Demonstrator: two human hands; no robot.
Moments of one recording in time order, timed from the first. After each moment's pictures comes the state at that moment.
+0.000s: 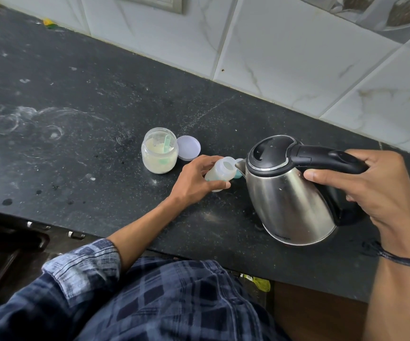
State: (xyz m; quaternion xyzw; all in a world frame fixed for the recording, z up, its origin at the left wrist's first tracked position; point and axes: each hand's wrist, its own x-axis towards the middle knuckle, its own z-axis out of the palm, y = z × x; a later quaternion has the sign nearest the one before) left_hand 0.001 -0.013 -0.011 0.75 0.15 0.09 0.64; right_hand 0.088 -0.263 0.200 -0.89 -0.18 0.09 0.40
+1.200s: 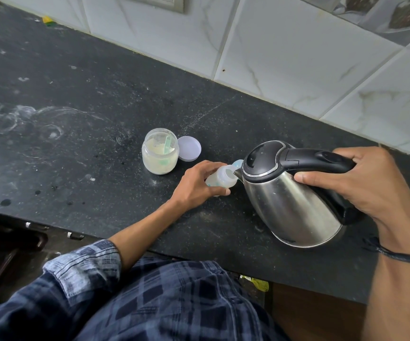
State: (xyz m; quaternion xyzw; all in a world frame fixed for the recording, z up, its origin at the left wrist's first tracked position) left_hand 0.000 -0.014 -0.018 0.77 0.13 0.06 0.62; right_hand 0.092 -0.246 0.210 -0.94 -0.20 0.10 0.28
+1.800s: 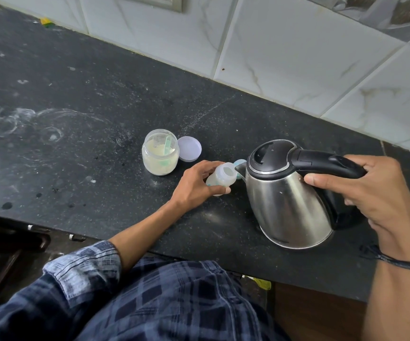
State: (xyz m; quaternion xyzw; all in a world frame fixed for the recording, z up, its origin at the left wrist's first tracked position) left_hand 0.001 -0.012 -0.025 0.75 0.14 0.07 0.64; right_hand 0.094 -0.264 0.192 -0.89 -0.16 0.12 0.42
